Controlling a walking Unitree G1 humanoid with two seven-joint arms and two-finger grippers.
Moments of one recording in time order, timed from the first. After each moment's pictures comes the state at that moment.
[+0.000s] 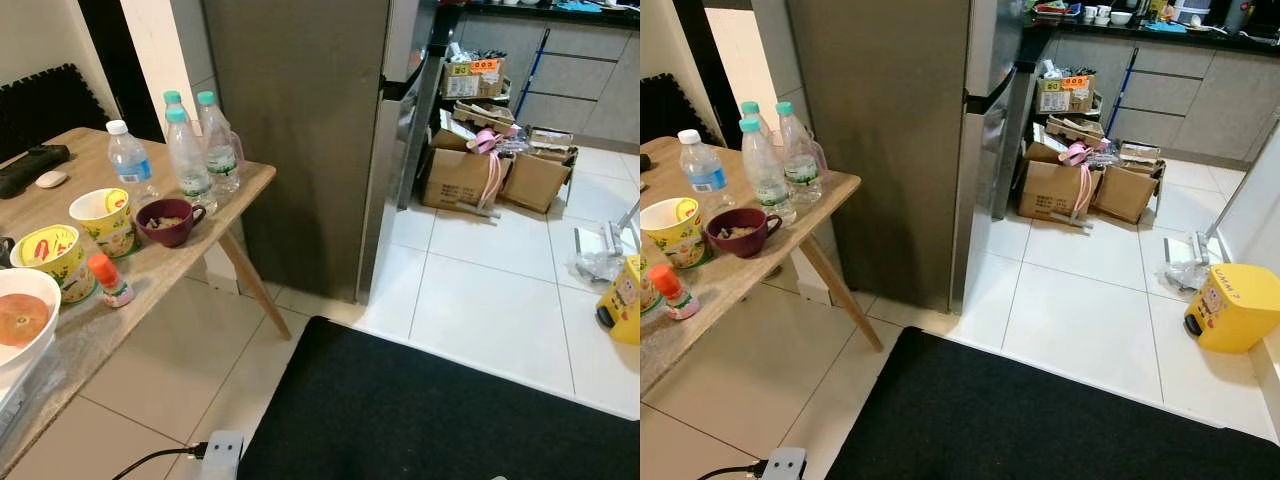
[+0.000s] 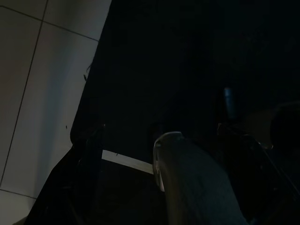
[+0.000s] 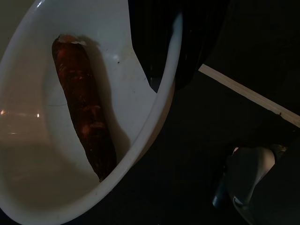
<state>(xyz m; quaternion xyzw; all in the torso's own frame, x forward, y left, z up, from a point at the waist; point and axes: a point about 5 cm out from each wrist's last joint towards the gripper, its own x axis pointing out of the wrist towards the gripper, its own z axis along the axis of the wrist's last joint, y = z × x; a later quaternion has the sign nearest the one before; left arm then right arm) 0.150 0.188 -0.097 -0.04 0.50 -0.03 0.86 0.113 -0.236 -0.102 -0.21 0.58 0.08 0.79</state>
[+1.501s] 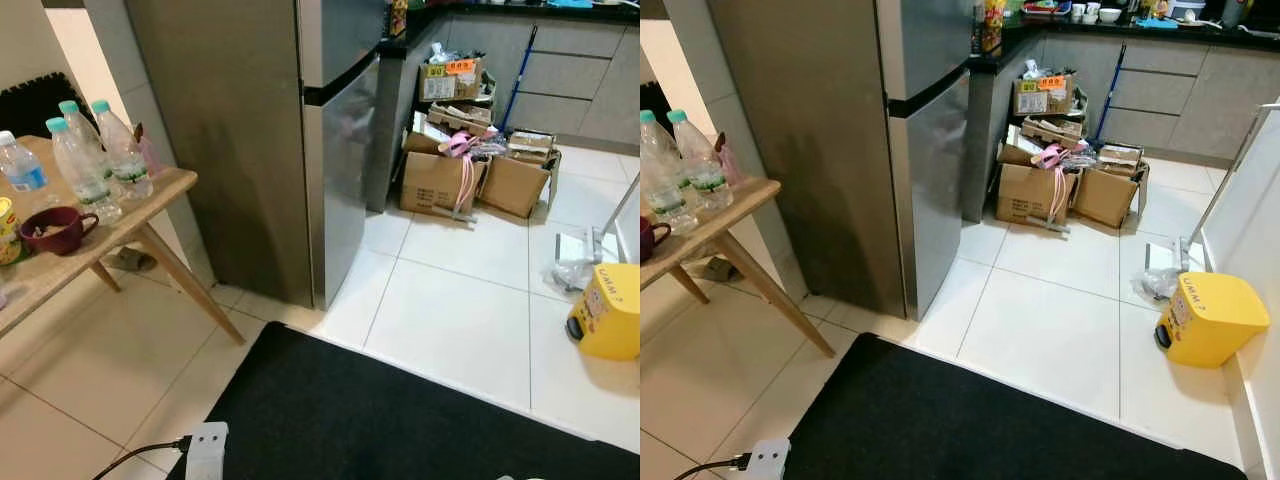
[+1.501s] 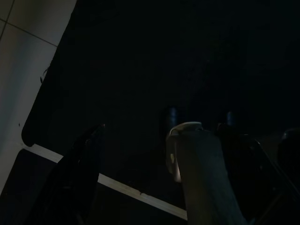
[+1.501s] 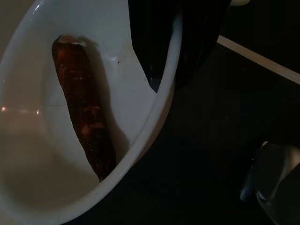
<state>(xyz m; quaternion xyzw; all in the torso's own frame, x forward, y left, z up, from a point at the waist) 0.159 0.206 -0.091 -0.04 0.49 0.02 0.87 0.114 -0.246 -0.100 -0.22 0.57 0.06 0.79</state>
